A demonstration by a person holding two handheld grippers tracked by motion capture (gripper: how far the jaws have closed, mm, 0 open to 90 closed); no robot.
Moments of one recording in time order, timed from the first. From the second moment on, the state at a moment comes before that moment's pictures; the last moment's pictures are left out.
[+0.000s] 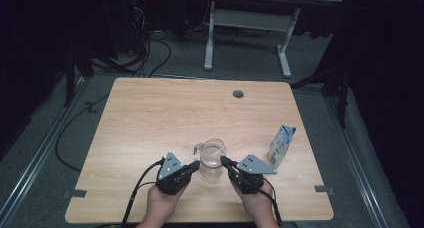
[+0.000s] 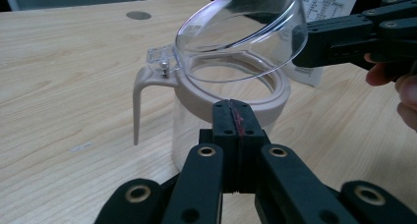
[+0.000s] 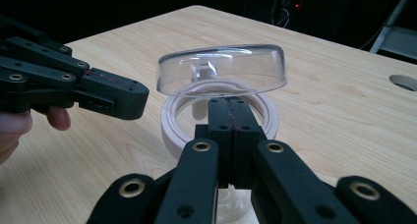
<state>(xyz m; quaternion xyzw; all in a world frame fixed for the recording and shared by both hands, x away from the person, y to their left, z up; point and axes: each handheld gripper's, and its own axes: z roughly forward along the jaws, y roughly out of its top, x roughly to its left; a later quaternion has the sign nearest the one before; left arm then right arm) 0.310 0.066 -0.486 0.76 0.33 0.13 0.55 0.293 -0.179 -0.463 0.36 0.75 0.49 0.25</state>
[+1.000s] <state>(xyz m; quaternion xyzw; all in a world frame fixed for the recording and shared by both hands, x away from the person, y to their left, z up) 0.308 0.042 -0.475 0.77 0.31 0.12 0.55 0.295 -0.182 -0.466 0.37 0.75 0.49 0.25</state>
